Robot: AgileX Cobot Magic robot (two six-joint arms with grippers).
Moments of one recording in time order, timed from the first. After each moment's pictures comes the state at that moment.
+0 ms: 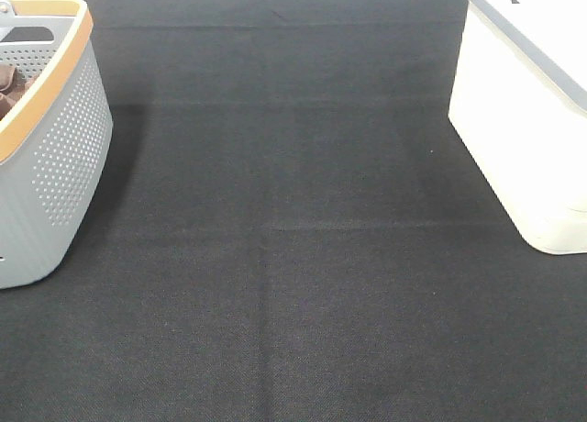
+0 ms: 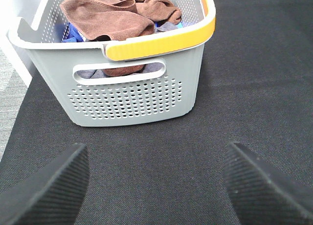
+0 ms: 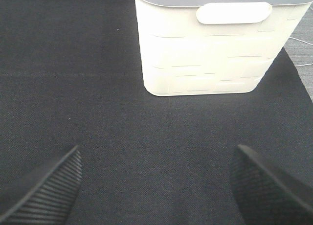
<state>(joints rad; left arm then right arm) -0.01 0.00 -0.50 0.01 1.05 0.03 -0.01 -0.01 -0.50 0.03 1.07 -0.03</state>
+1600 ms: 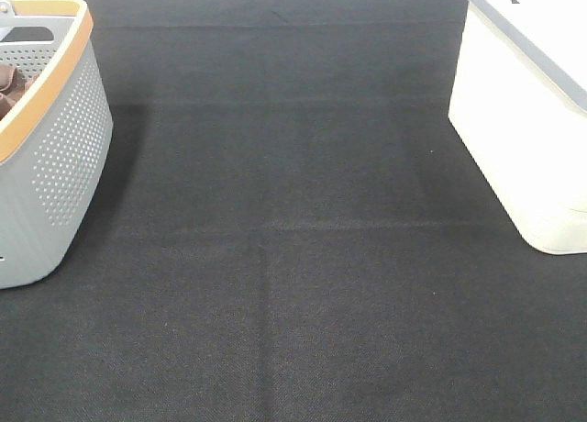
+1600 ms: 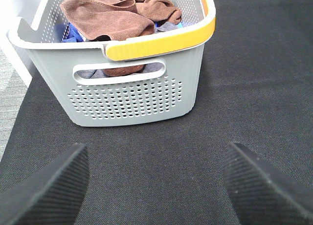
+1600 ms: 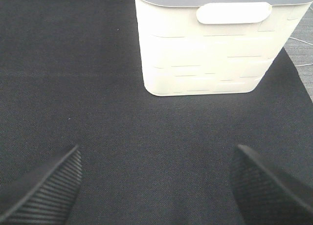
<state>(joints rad) -0.01 0.00 -0.50 0.01 1.05 0.03 -0.01 -0.01 -0.50 0.03 1.07 -0.03</state>
